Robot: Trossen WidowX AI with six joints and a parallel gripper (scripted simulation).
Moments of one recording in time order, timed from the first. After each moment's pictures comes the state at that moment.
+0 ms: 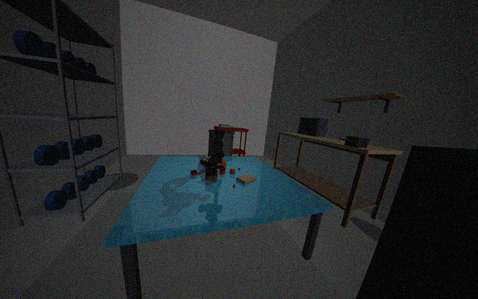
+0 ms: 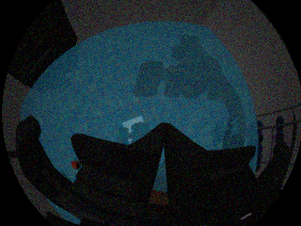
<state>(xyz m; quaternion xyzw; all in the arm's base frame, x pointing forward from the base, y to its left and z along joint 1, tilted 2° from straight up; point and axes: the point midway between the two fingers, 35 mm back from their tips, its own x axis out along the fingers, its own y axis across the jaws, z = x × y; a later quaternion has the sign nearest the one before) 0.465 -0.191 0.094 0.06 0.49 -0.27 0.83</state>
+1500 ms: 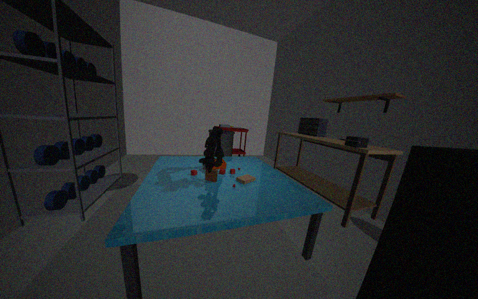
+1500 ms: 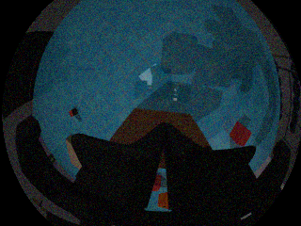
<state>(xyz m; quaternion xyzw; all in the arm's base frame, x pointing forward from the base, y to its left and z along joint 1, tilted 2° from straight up) 0.332 -0.169 0.068 0.26 0.64 -0.28 0.66</state>
